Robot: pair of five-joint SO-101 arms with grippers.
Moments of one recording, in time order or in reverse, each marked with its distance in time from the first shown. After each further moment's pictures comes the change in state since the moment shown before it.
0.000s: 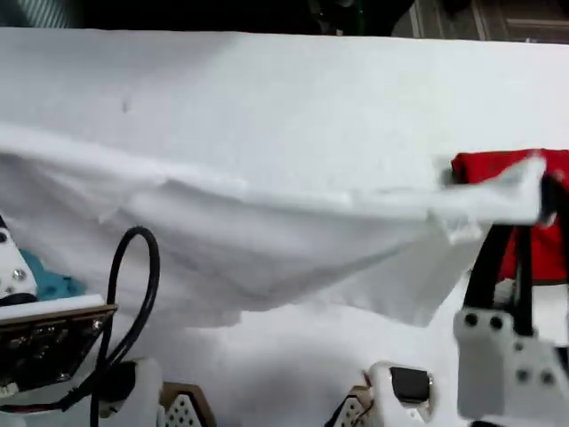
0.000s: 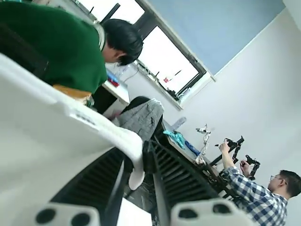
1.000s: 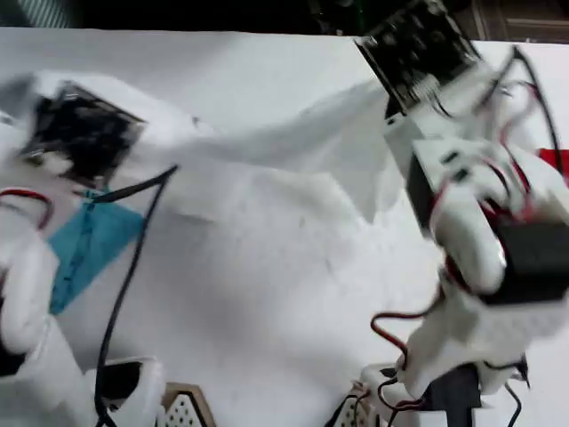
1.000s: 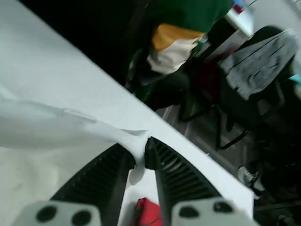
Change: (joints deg) left arm 3.9 1.6 29.4 -18.2 0.0; right arm -9.3 30.3 -6.4 -1.2 -9.5
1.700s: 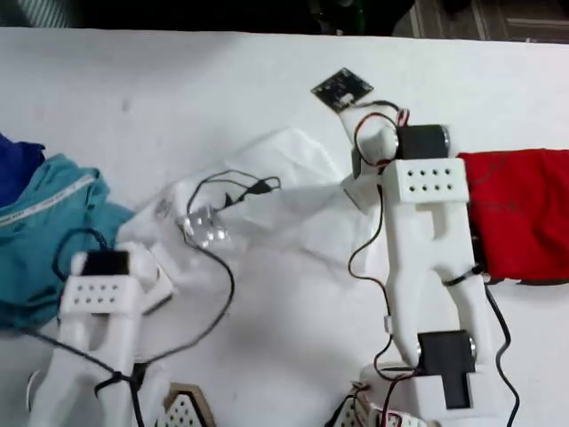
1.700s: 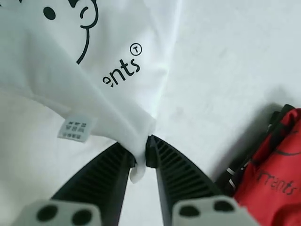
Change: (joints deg) left arm 8.6 0.0 71.5 1.1 -7.7; right arm -1.8 7.6 52.9 -6.7 -2.7
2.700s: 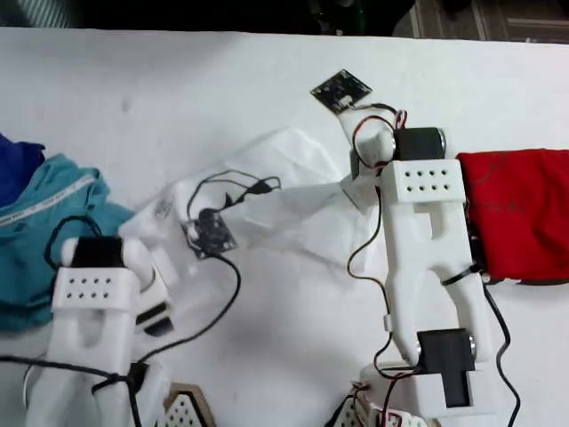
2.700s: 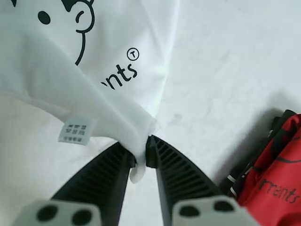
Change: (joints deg) left arm 1.1 0.0 -2.6 13.3 -6.9; right arm 0.0 1.3 5.0 -5.5 0.0
